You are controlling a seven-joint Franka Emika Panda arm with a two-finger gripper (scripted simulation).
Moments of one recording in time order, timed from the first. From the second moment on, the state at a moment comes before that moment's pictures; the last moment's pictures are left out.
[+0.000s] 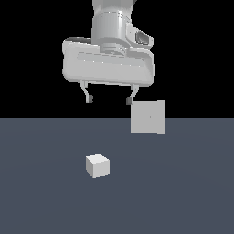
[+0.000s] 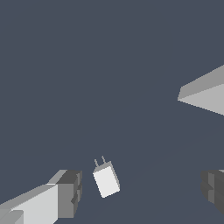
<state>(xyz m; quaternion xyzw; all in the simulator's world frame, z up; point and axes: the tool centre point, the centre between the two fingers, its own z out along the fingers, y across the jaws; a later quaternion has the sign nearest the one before) -0.027 0.016 0.139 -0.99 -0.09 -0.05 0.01</state>
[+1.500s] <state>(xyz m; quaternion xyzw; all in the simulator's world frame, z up) -0.085 0.036 0.062 -0.95 -0.28 -0.11 0.03</state>
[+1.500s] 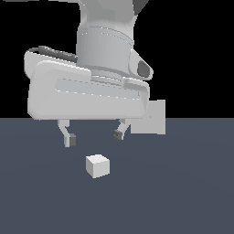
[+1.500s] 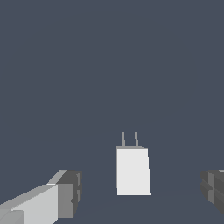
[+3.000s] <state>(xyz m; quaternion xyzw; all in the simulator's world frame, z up) -0.086 0.036 0.012 -0.95 -0.28 -0.11 0.03</state>
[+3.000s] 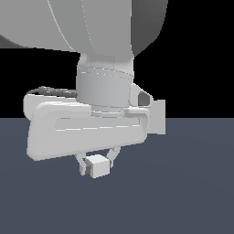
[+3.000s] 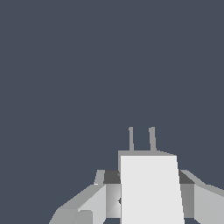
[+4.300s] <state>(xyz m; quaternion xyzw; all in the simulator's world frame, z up) -0.026 -0.047 0.080 -0.99 -0.01 -0.11 0.00</state>
